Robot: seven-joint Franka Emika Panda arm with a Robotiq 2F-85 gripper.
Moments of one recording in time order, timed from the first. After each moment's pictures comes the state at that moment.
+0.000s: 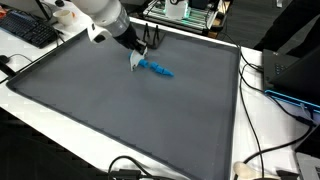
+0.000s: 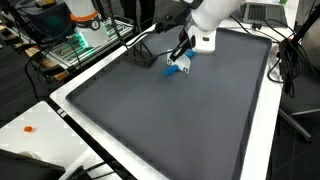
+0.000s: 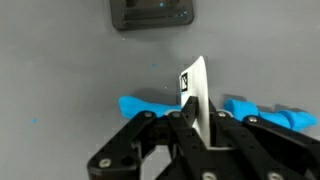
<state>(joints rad) 0.02 0.56 0.01 -1.75 0.09 1.84 -0.01</state>
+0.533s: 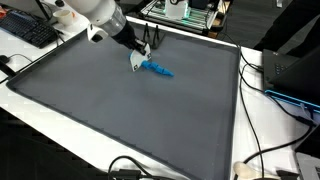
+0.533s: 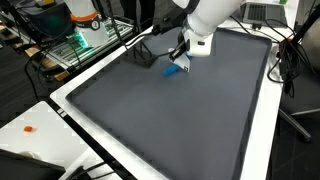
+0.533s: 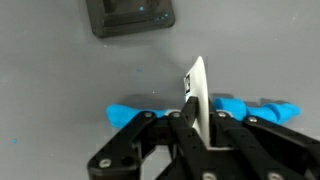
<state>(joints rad) -0.01 0.56 0.01 -1.75 0.18 1.83 -0.01</state>
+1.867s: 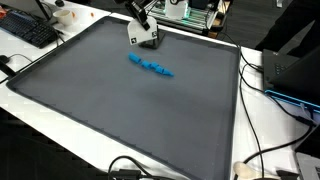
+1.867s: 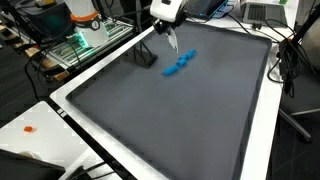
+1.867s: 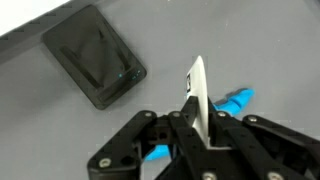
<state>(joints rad) -0.03 0.20 -0.04 -2.06 0.36 1.89 0.29</state>
